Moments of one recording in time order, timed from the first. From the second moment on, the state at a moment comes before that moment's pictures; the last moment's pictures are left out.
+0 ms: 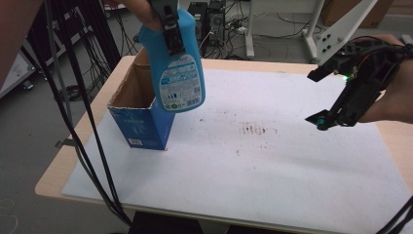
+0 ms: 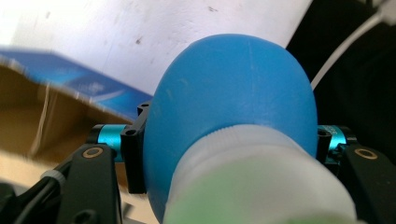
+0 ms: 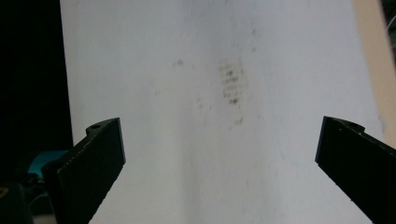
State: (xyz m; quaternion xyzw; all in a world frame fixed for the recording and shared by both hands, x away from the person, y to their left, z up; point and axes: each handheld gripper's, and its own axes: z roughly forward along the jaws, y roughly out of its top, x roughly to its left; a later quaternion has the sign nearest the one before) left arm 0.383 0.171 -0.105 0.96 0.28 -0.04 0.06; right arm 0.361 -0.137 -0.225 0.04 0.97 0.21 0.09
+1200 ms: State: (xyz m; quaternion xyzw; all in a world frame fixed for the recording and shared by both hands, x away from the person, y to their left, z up) left arm 0.432 0.262 -0.169 0.83 0.56 0.00 0.01; right arm 0.376 -0.137 -0.241 0.06 0.99 0.12 0.06
